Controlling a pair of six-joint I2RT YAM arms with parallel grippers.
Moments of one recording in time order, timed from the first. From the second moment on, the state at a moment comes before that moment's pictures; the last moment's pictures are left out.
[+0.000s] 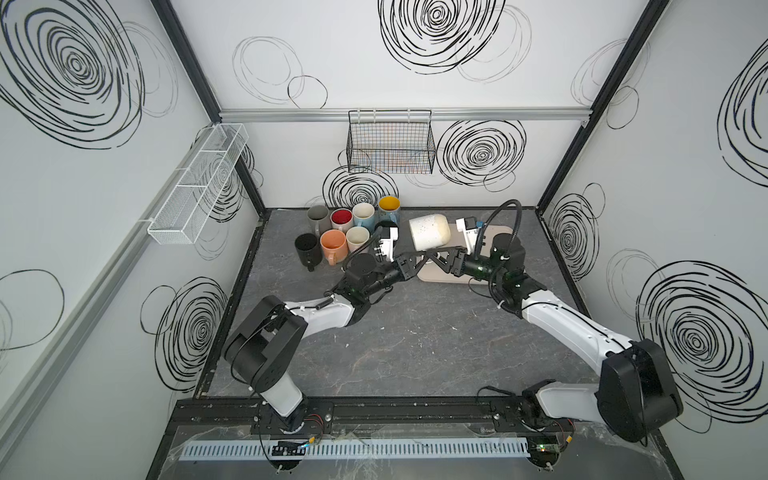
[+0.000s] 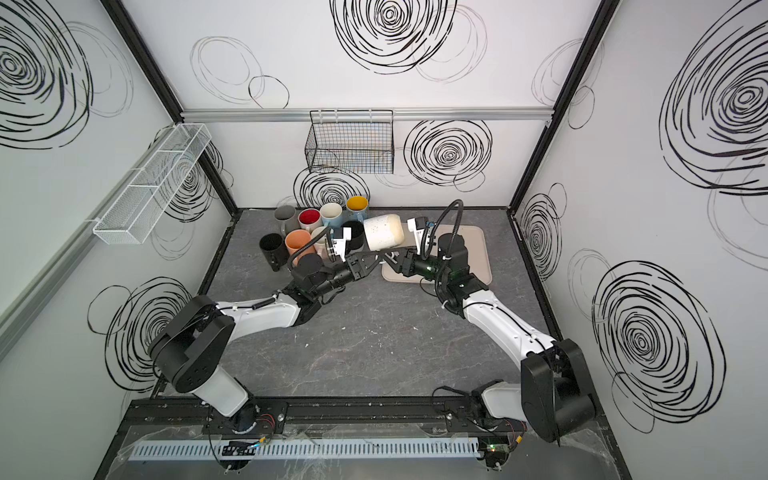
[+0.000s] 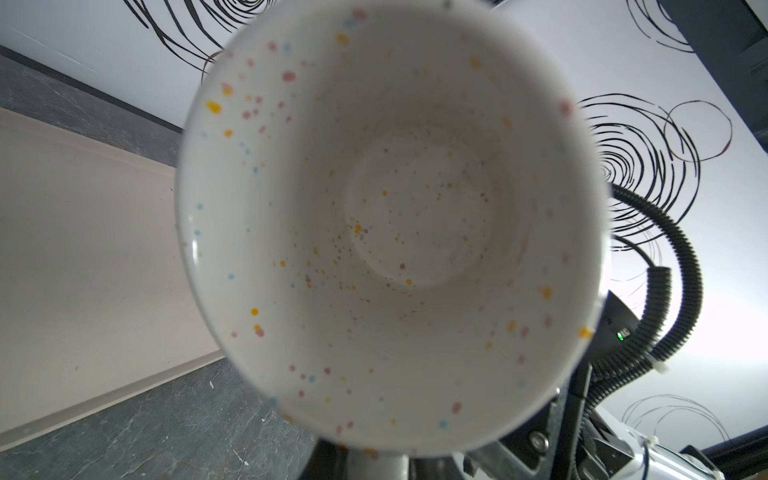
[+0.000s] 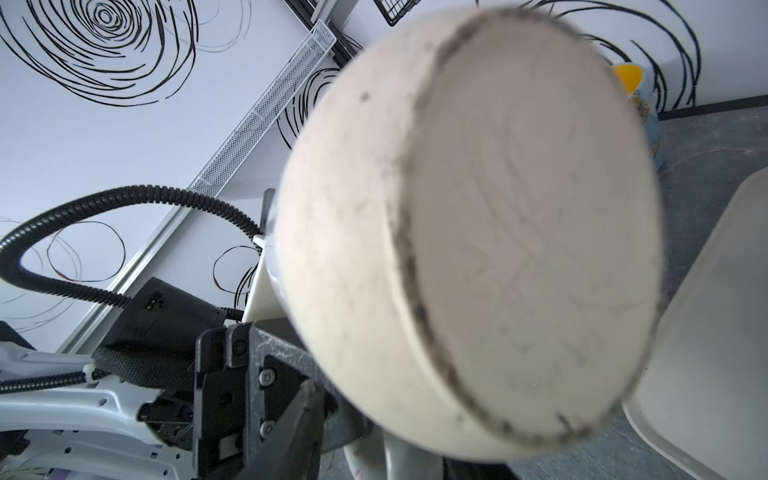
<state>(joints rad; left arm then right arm) -0.61 1.64 0.80 0.93 0.45 -1.05 0.42 1.31 0.83 0.31 -0.67 0.62</state>
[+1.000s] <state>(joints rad) -0.41 1.37 0.53 0.60 0.38 -0.95 0.42 1.23 0.85 0.08 -0.41 0.46</state>
